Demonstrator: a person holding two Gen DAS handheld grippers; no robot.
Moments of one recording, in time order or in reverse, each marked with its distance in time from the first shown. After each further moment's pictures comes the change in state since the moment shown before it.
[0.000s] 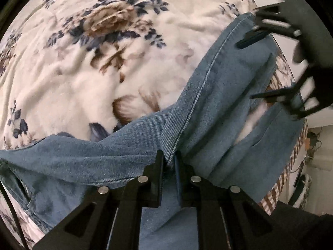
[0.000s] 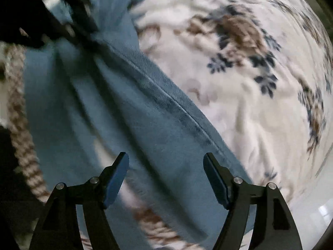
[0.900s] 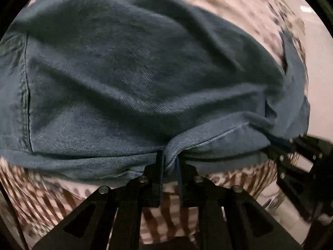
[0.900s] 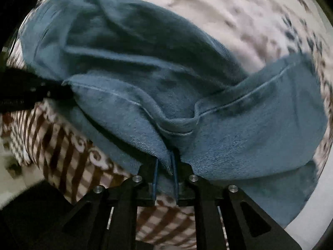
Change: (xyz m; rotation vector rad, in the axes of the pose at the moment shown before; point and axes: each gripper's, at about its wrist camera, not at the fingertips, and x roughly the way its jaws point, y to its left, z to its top) left arm 0.059 -0.067 -0.186 -0.637 0.100 -0.084; right arm 0.018 0.192 -0.113 0.696 -0.008 0.202
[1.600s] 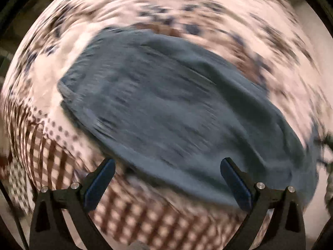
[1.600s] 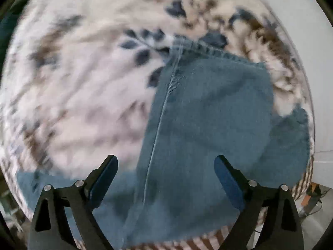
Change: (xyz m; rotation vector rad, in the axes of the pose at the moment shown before) left arm -0.092 0.154 -0.024 -0.371 -0.370 0.171; right arm -0.040 -0.174 0.070 0.865 -0.044 -0.004
